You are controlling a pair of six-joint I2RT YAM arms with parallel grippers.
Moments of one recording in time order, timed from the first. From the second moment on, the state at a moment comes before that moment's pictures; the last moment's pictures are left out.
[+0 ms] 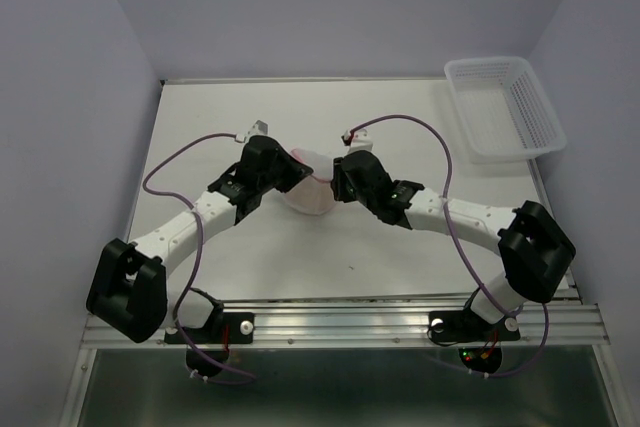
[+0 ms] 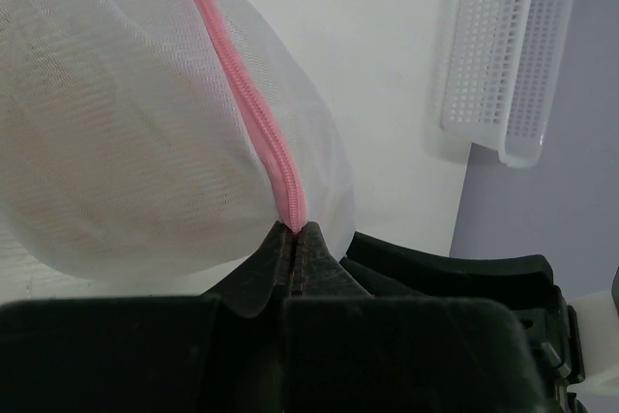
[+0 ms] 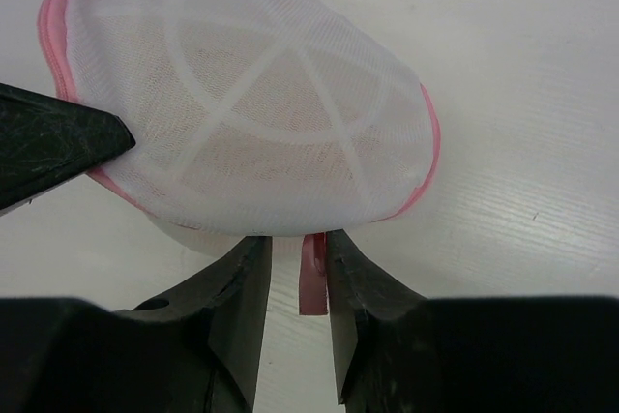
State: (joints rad) left arm -0.53 1.31 0.85 -0.09 0.02 -1.09; right arm 0.85 1.56 1.02 -0.02 0.34 0.47
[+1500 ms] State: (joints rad) left arm -0.41 1.28 0.84 -0.11 0.16 -0.77; right arm 0.69 1.46 0.87 0.09 0.16 0.48
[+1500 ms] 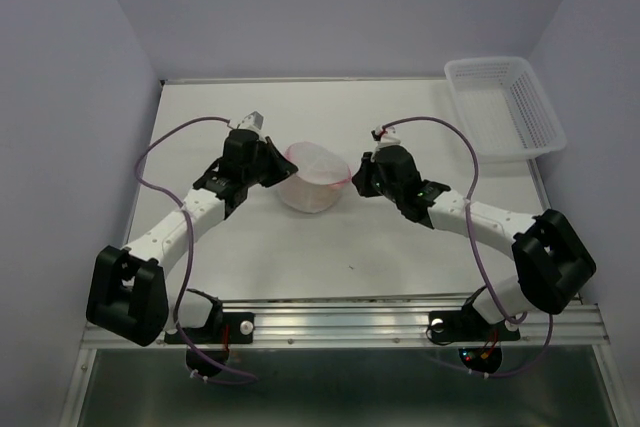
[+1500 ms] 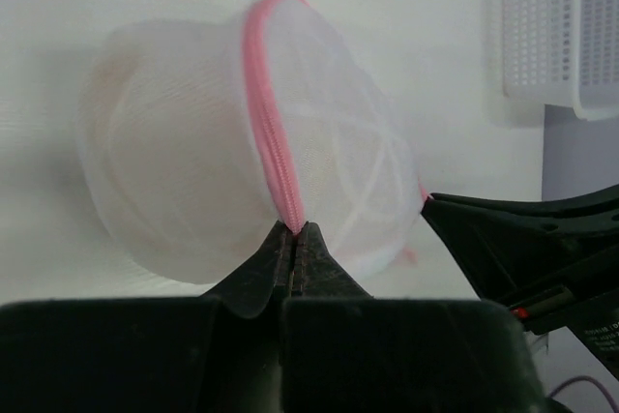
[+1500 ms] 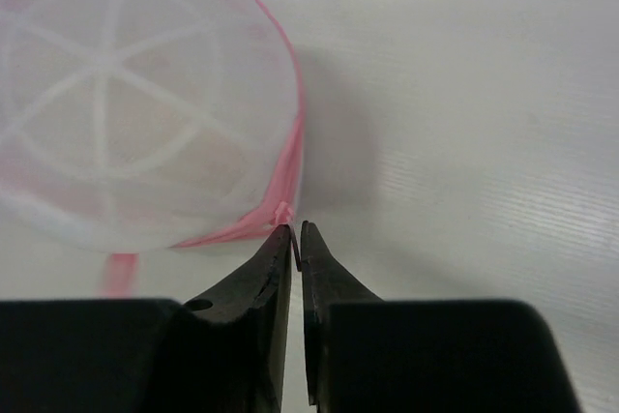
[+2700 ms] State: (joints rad) left arm -0.52 1.17 0.97 -0.20 0.17 -0.45; right arm 0.64 1.37 0.89 0.01 -0.10 0.53
